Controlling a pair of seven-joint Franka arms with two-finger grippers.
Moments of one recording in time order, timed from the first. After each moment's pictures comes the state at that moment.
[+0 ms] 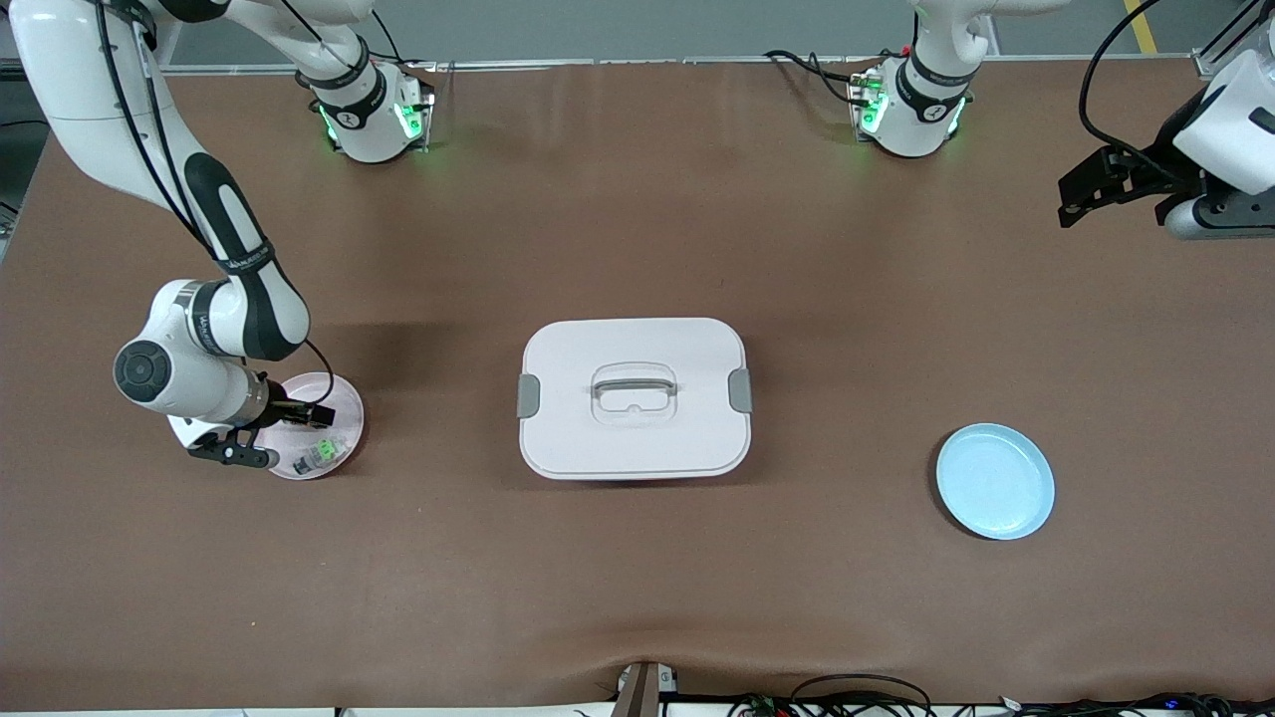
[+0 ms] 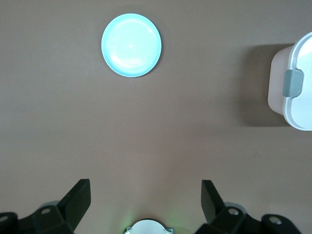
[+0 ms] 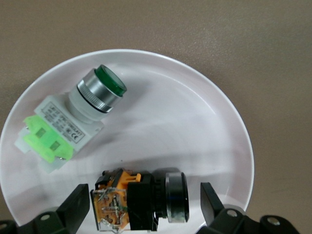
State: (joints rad) left arm -0.05 -0.02 -0.09 -1.49 0.02 1.40 -0.12; right arm -0.05 0.56 -0.02 -1.96 0.02 2.42 0.08
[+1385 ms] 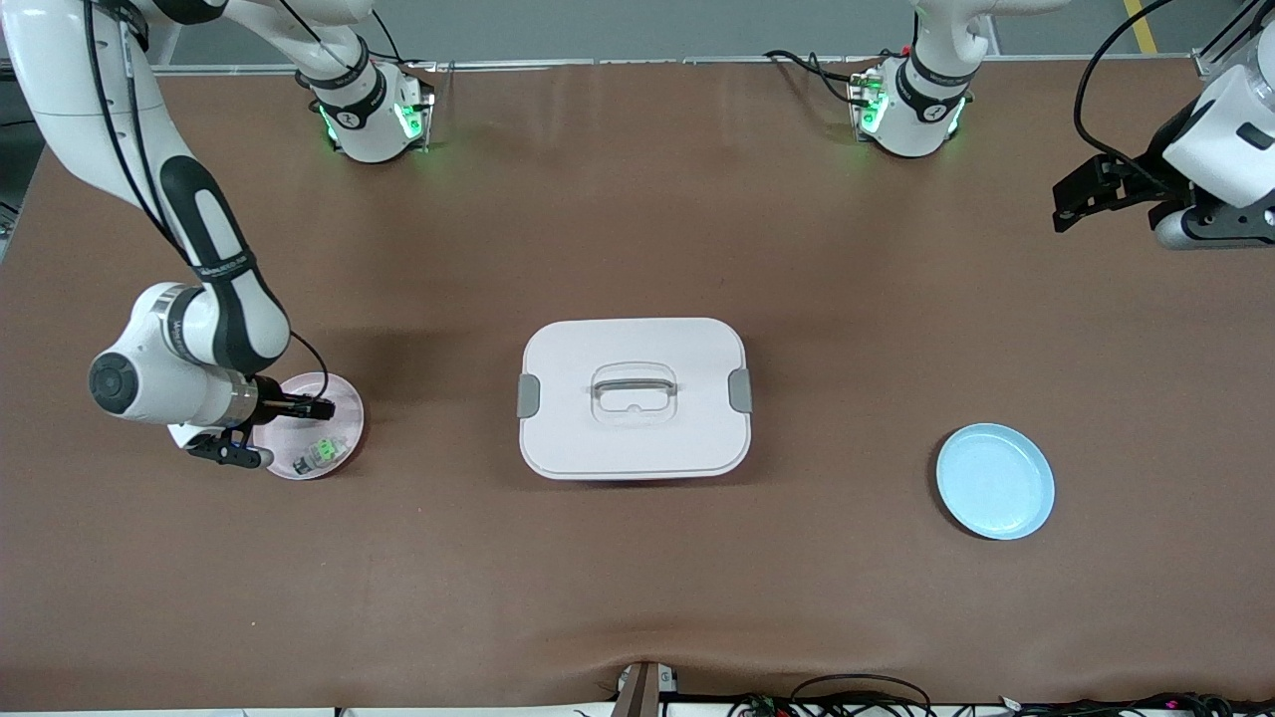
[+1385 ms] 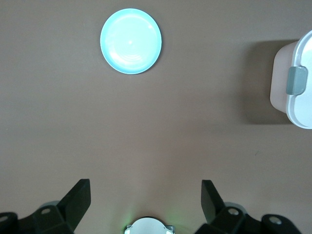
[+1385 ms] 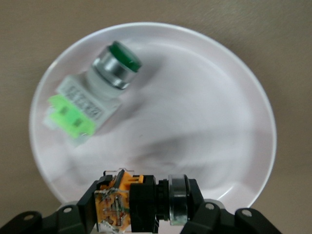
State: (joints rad) left arm -0.05 -0.01 -0.09 -1.49 0.02 1.40 -0.12; right arm -0.07 0.56 -0.02 -1.87 0.22 2.19 0.01
